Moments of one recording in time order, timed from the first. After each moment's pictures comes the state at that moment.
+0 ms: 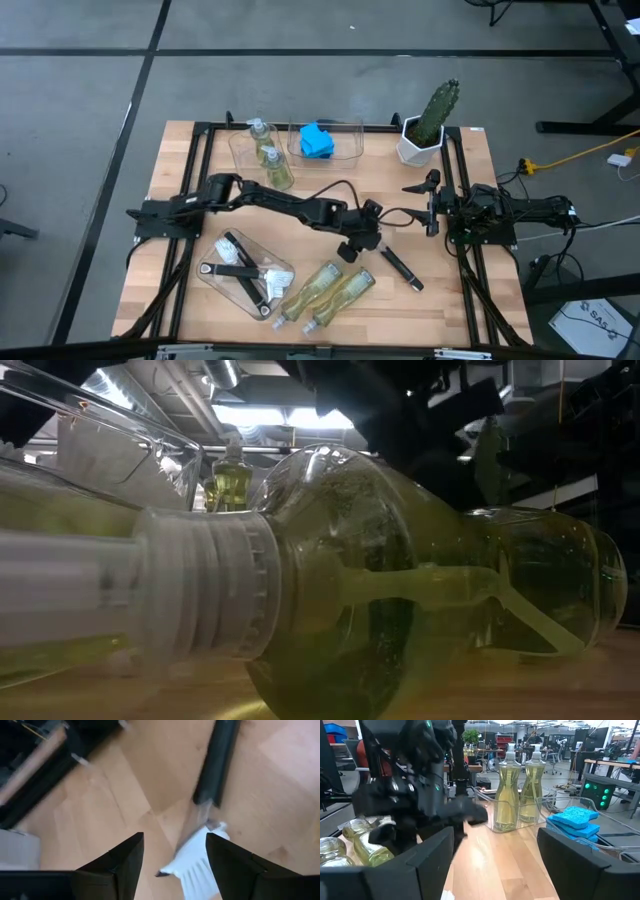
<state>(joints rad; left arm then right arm) -0.11 2.26 1.82 -0.31 -0.12 0.59 0.04 0.00 0.03 -0.01 0.16 -0.03</state>
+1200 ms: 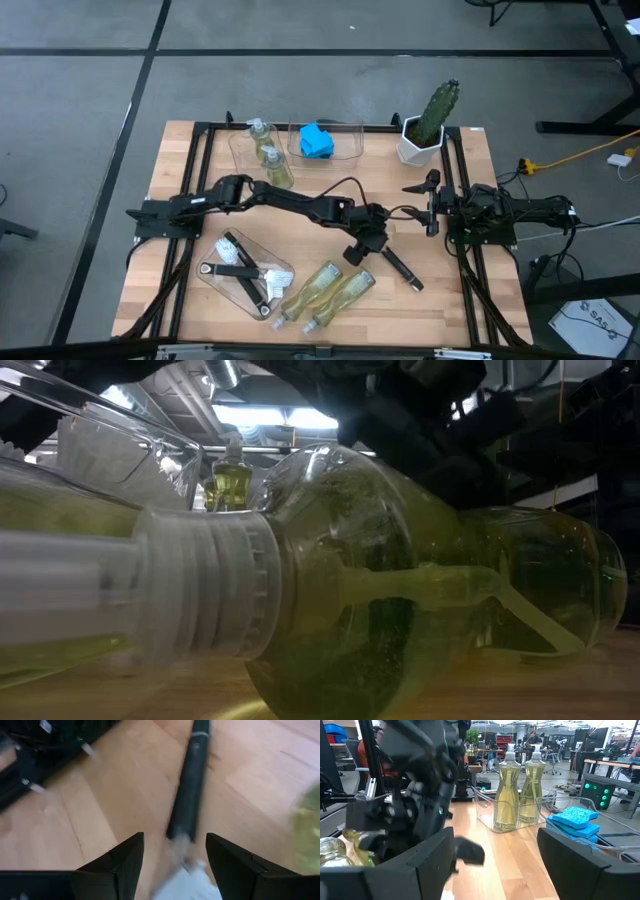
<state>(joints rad) -0.07 2.37 1.91 -0.27 0.15 0.57 0.04 0.00 0.03 -0.01 0.16 -0.03</state>
